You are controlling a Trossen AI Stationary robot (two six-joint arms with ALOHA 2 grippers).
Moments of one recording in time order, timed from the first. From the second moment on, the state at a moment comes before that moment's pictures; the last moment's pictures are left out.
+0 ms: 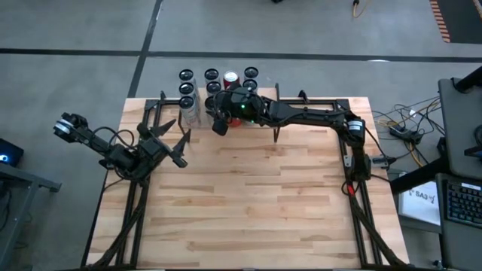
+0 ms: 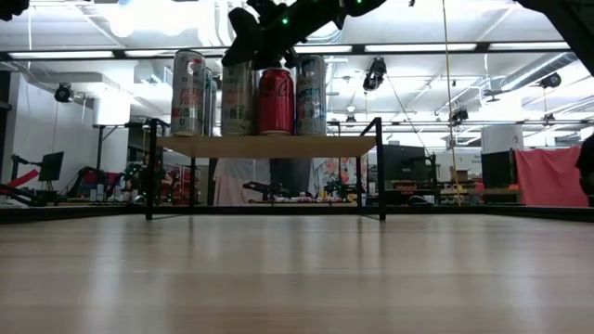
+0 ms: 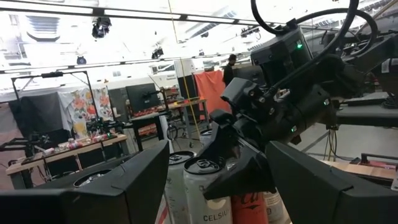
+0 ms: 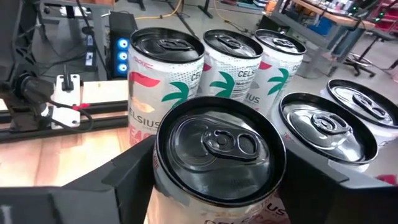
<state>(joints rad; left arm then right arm) -0.51 0.91 0.45 1.29 -1.25 0.95 -0.24 2.00 1.84 -0.12 0.19 -0.15</state>
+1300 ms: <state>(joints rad) -0.51 0.91 0.45 1.29 -1.24 0.96 -0.33 2.00 2.14 -0.41 0.24 -0.15</state>
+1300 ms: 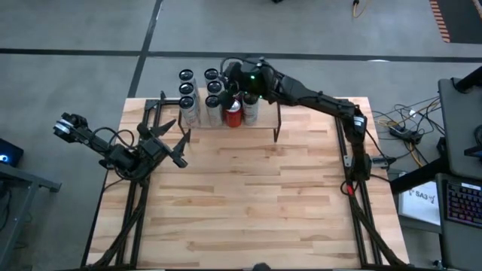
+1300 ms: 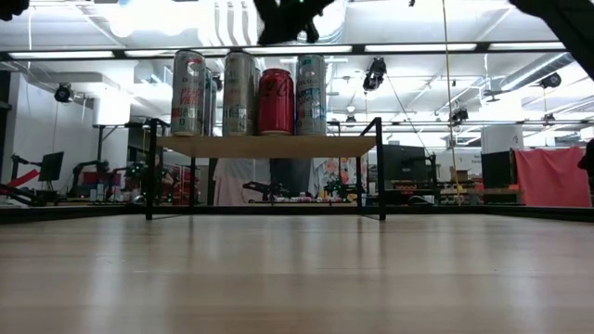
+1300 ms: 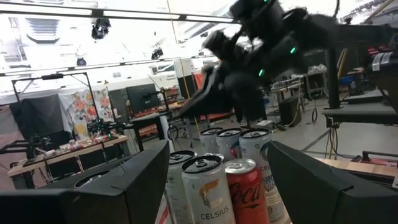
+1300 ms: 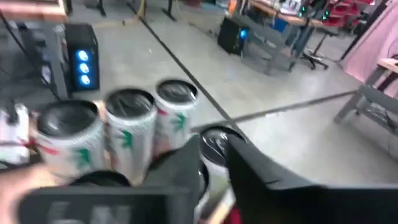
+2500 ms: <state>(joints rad) -0.51 0.91 0.45 1.29 -1.24 0.96 -0.34 2.06 2.13 -0.46 0.23 -0.15</state>
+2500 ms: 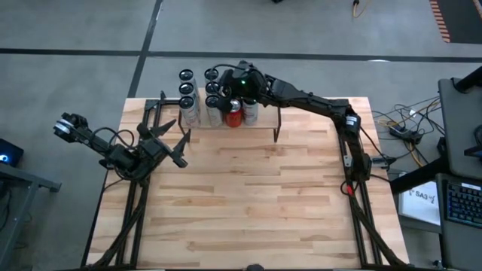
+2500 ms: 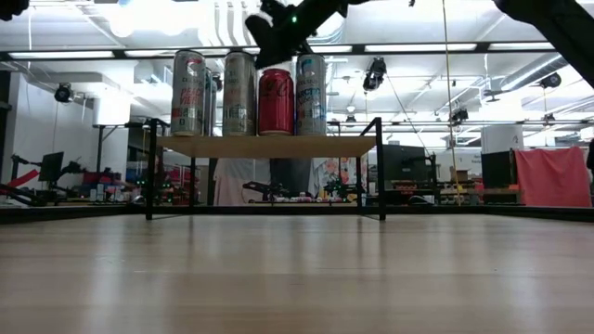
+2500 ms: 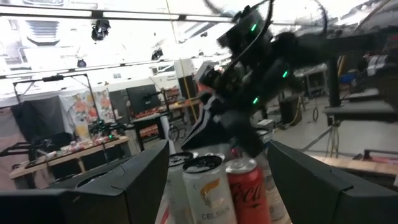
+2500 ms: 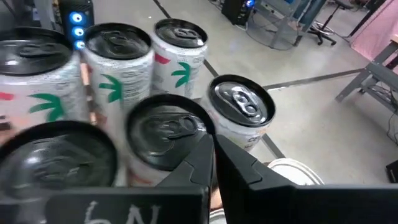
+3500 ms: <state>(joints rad) -1.07 0.82 0.07 1.29 -1.20 0.44 0.07 0.98 1.06 -0.21 0.05 -0.06</state>
